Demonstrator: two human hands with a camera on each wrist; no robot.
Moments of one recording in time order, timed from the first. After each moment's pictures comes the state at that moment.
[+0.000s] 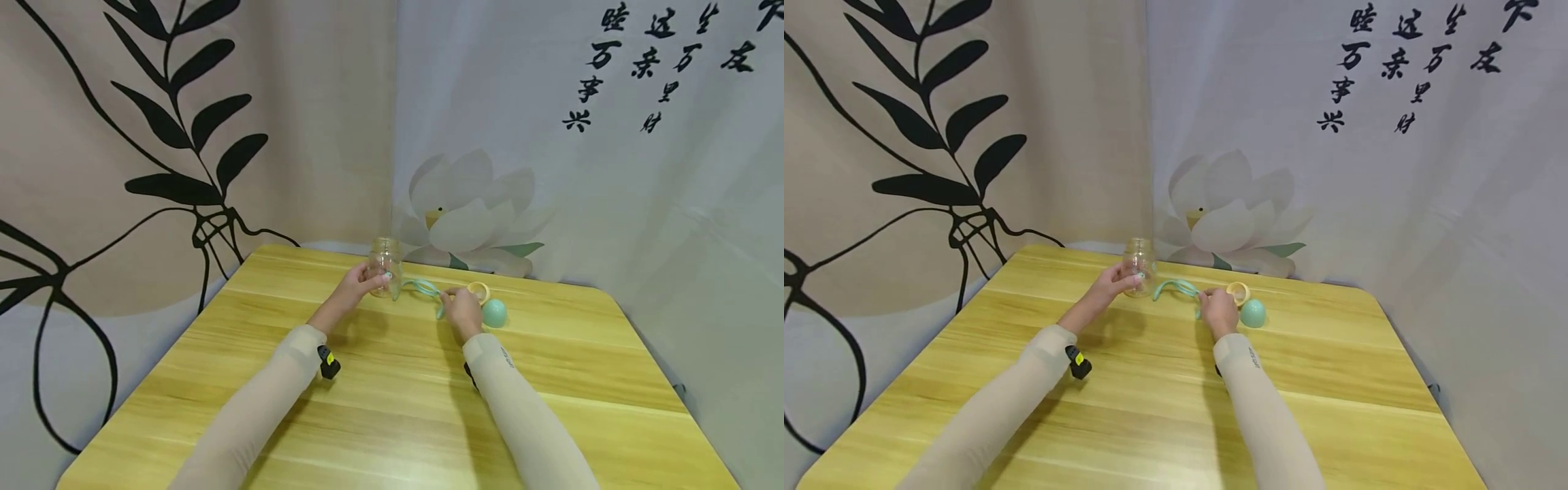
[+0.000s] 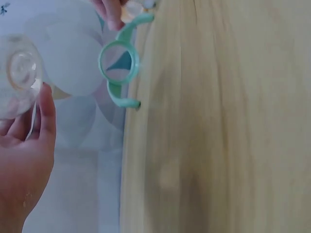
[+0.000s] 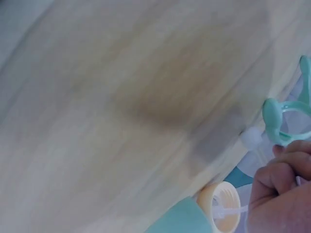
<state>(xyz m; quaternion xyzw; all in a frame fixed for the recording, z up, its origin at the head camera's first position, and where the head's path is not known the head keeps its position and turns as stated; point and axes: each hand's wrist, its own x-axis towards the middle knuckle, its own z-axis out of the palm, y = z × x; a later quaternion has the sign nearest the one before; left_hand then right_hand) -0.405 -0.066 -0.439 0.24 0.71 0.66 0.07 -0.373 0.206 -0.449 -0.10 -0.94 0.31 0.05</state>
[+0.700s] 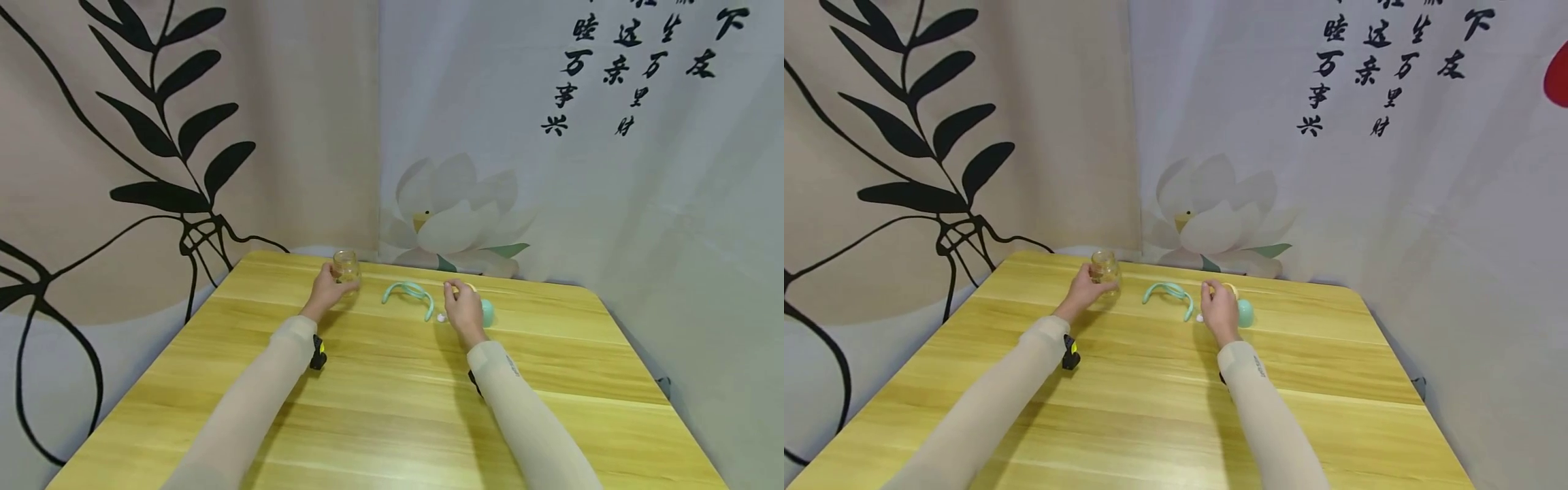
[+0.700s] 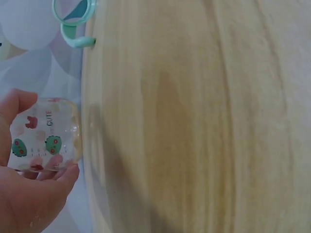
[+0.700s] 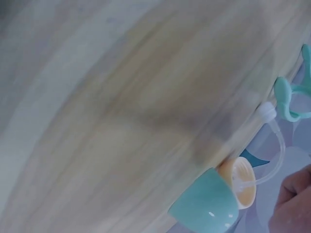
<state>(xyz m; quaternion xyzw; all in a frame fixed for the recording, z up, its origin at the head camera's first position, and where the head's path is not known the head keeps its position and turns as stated) -0.443 -0.084 -0.463 0.06 0.82 0.56 -0.02 -0.367 0.232 -0.448 -0.04 -0.90 0.40 0.16</state>
